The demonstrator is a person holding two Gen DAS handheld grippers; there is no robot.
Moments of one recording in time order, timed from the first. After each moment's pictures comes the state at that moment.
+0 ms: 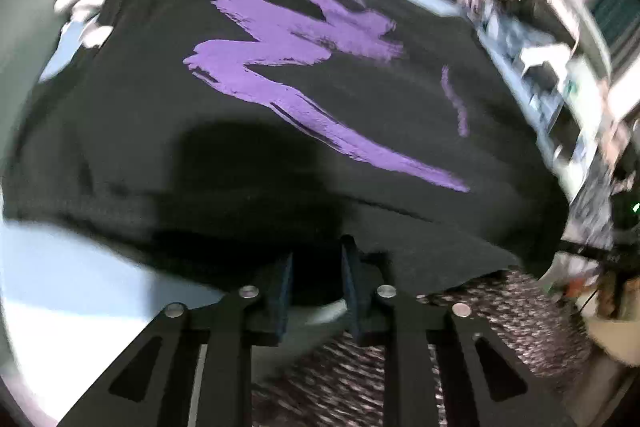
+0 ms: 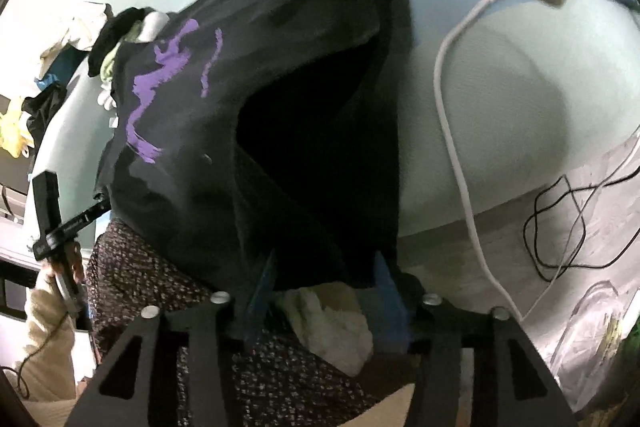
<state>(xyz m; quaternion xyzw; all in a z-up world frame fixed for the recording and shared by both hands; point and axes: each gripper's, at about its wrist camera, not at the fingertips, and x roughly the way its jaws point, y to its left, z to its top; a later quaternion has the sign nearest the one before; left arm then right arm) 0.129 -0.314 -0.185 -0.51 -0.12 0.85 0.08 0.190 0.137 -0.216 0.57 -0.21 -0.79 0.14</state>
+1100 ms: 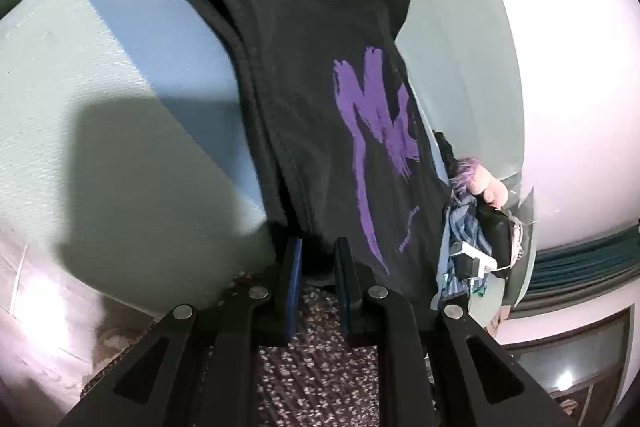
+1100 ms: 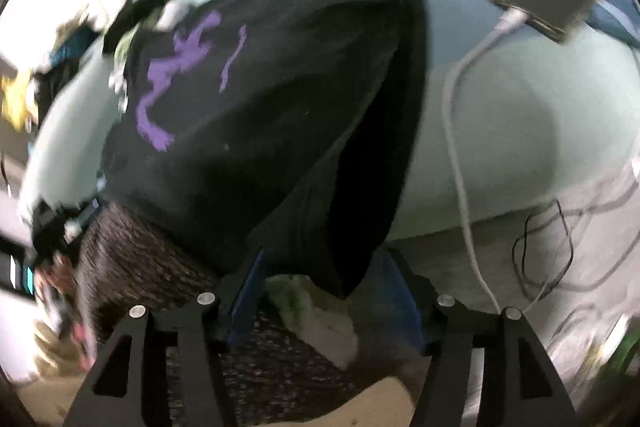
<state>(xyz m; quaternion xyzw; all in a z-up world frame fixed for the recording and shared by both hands) 0.208 -0.379 -0.200 -0.38 -0.51 0.77 0.01 0.193 0.122 -0.210 0.57 -0.13 -0.79 0.16</state>
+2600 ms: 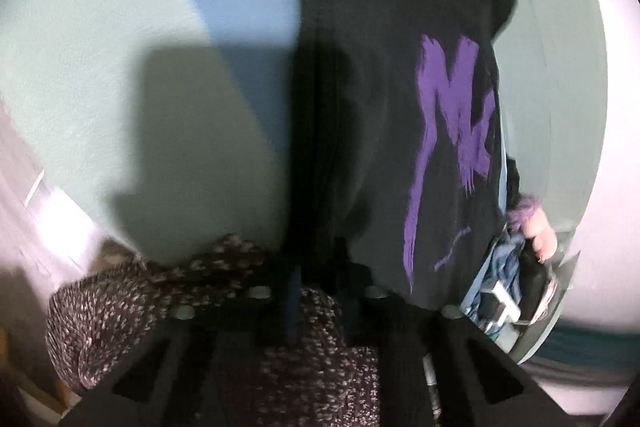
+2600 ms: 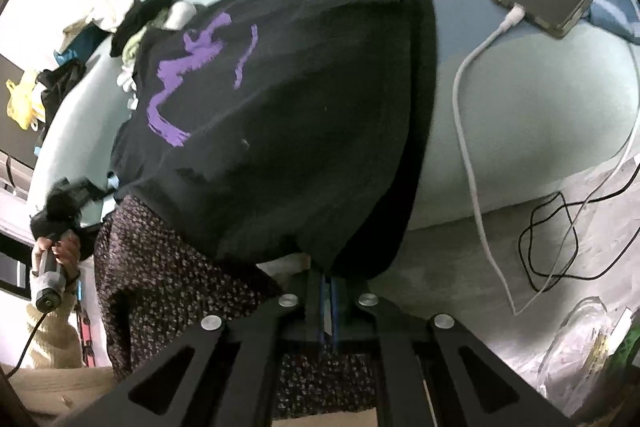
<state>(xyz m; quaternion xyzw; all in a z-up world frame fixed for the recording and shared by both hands) 0.195 -0.365 -0.212 -0.45 -0.59 0.66 -0.11 0.213 0.135 -0.189 0.55 -0.17 -0.80 0.16</state>
